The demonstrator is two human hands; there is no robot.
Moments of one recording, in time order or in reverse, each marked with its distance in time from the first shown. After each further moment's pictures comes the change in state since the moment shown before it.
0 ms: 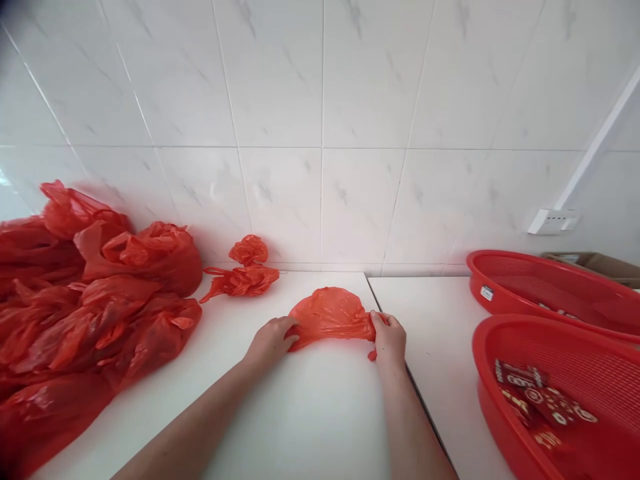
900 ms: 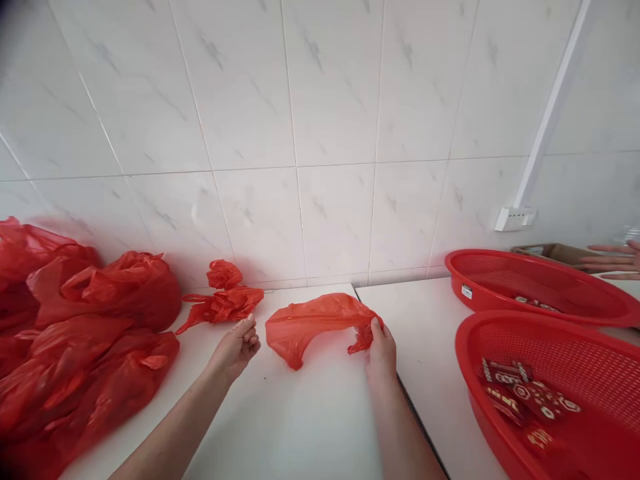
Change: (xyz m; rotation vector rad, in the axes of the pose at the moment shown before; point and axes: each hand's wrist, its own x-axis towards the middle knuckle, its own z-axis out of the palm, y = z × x) left_hand 0.034 0.011 -0.035 -0.980 0.254 -0.415; right_hand 0.017 0.003 0.001 0.250 -0.069 -0.098
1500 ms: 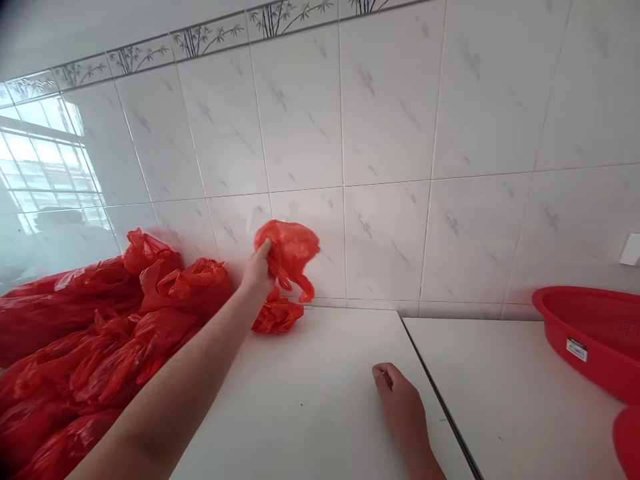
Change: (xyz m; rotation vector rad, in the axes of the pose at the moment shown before) left_hand 0.062 0.149 0.059 -0.165 0.094 0.442; right_hand -0.026 0.016 0.020 -1.009 -0.382 -0.129
